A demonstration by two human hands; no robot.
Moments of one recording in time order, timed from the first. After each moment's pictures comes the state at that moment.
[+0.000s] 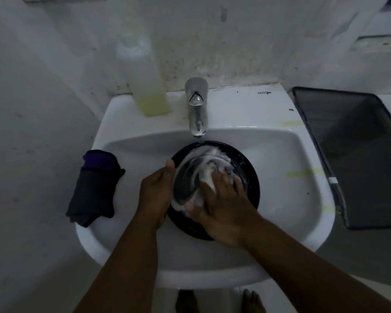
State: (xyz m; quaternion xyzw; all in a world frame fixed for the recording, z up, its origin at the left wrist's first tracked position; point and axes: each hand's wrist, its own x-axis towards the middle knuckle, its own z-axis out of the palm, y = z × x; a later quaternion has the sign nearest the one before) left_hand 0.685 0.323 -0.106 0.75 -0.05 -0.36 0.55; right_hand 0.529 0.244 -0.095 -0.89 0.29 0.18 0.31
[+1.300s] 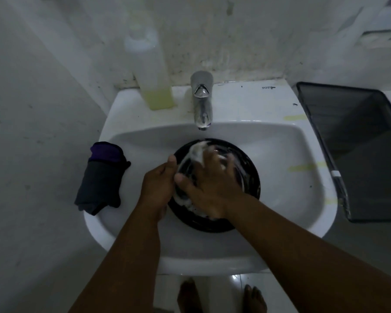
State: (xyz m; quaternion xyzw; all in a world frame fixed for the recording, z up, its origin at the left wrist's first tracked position) left_hand 0.687 0.331 -0.110 0.72 -0.07 -0.40 0.56; right_hand 0.570 0.236 -0.093 -0.90 0.29 0.15 0.28
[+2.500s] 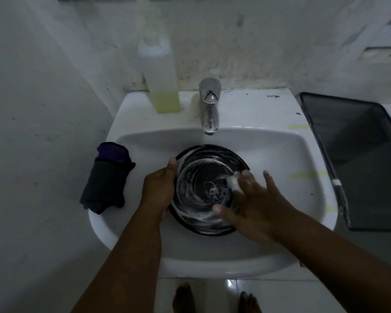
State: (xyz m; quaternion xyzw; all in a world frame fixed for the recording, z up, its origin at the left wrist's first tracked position) left_hand 0.699 0.334 -0.120 0.79 -0.04 -0.35 0.50; right_hand 0.496 0.220 -0.068 -0.91 0.26 0.27 0.17
